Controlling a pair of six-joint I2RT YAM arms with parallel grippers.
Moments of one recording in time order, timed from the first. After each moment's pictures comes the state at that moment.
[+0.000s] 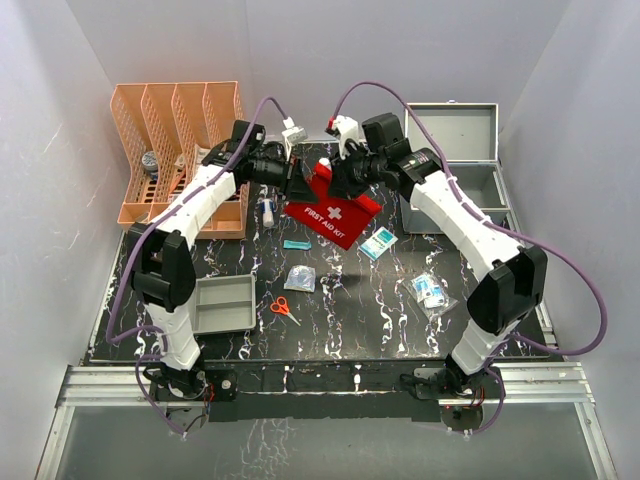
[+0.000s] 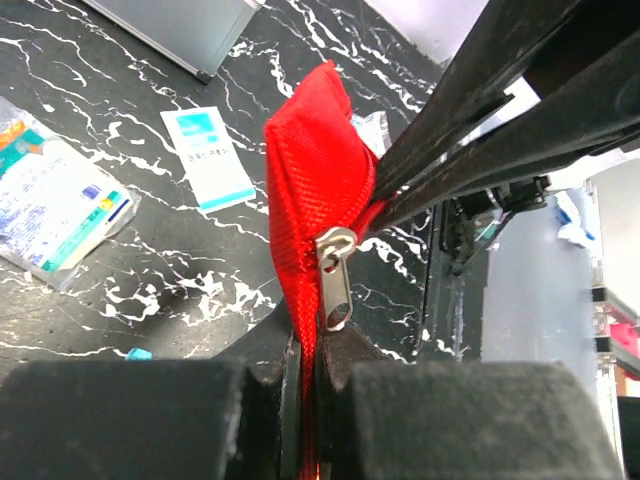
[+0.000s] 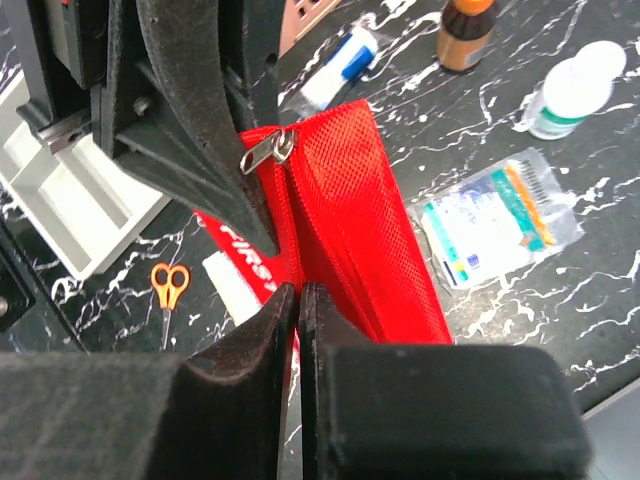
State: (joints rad) left arm -0.35 1.89 1.70 -0.64 1.08 0.14; right arm 0.50 1.70 1.72 -0.69 -0.46 -0.08
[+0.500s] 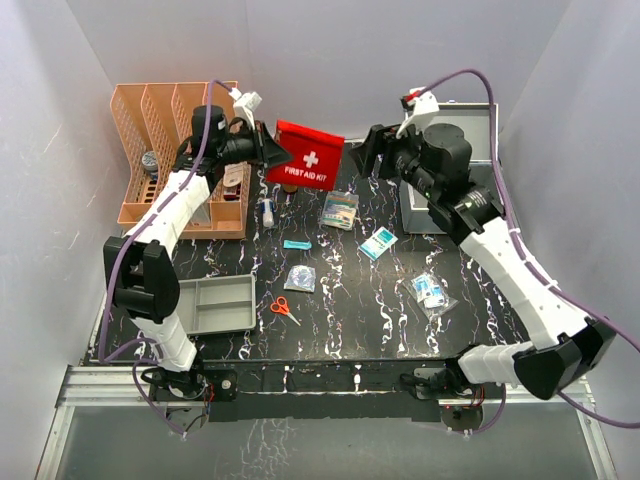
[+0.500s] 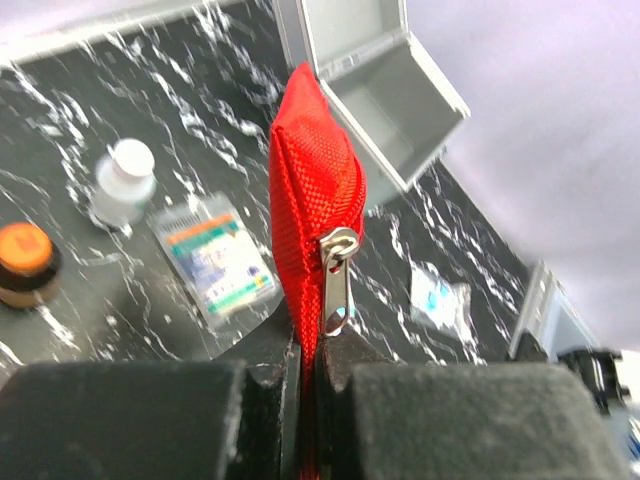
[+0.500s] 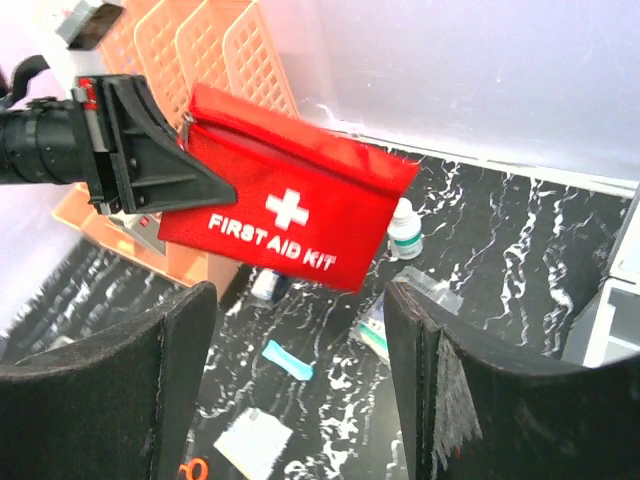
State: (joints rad) left arm -0.22 1.77 1.55 -0.16 0.83 -0.31; right arm 0.49 1.31 1.48 -0.31 -0.05 0.19
